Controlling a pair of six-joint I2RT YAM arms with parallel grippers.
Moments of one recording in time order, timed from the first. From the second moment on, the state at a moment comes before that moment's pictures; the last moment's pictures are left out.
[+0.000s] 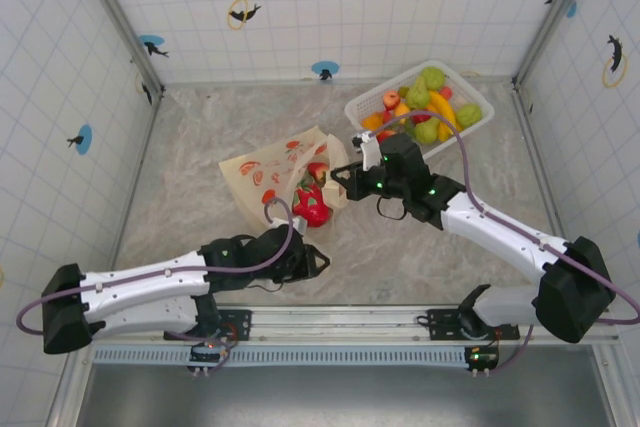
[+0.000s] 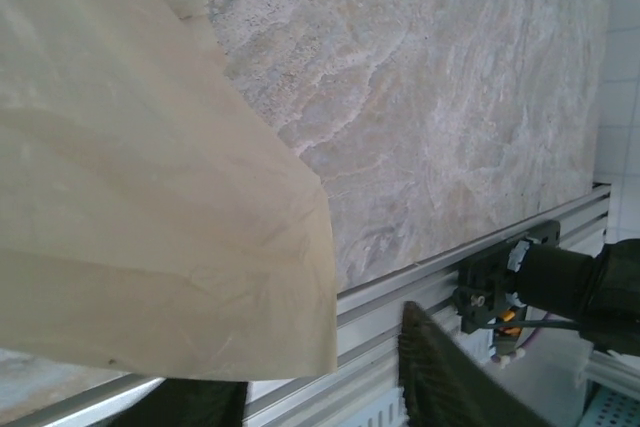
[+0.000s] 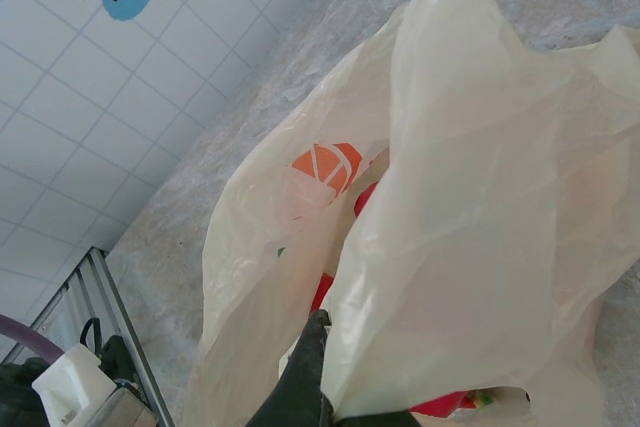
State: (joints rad) left arm -1.21 0.97 0.60 -0.44 0.02 -1.24; right arm 0.75 1.29 0.93 -0.10 -0.32 0.45
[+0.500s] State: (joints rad) left arm -1.19 0.90 0.82 -0.58 -0.20 -1.15; right arm 0.74 1.18 0.93 -0.13 -0.30 0.46
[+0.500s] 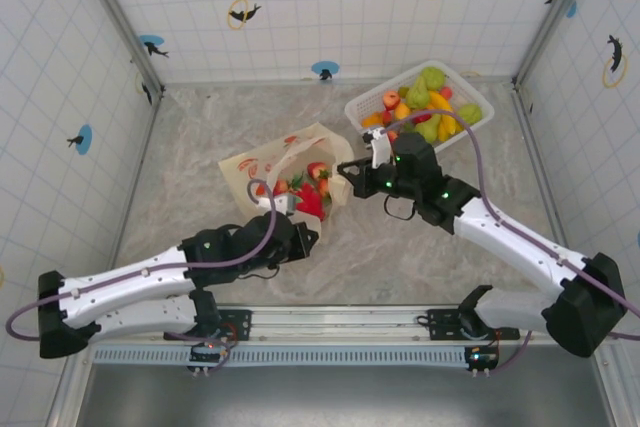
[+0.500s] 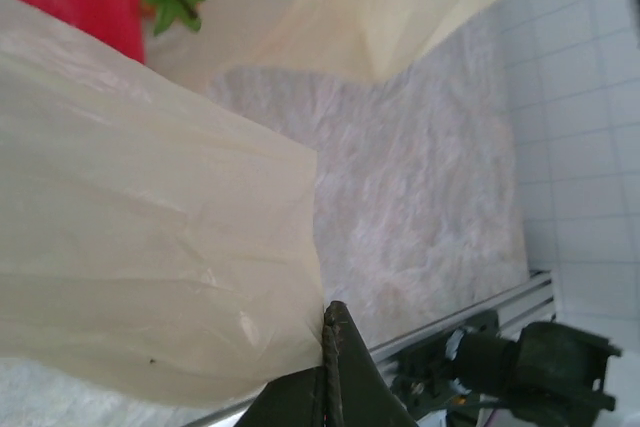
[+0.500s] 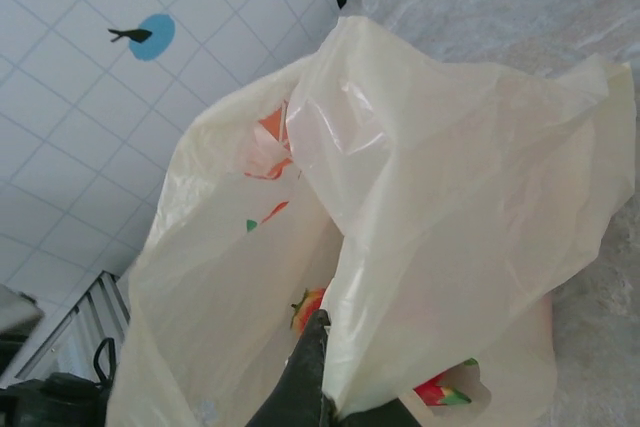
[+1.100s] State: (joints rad) left arm -0.78 0.97 1.41 -0.69 -0.21 -0.69; right arm 0.60 1.12 1.20 -0.16 -0.33 0.51
